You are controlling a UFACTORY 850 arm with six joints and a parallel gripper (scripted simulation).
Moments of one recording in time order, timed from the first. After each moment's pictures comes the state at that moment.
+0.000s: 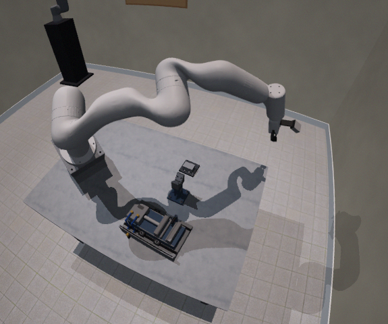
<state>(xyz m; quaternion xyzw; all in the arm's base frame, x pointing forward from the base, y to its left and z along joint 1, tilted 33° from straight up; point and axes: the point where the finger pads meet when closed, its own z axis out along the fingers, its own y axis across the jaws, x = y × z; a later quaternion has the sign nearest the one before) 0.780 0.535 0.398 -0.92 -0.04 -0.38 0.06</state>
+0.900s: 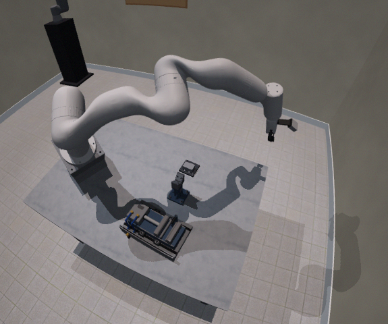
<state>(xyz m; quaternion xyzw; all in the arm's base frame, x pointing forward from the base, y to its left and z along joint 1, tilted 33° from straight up) 0.767 0.529 0.385 -0.93 -0.08 -0.37 0.03</state>
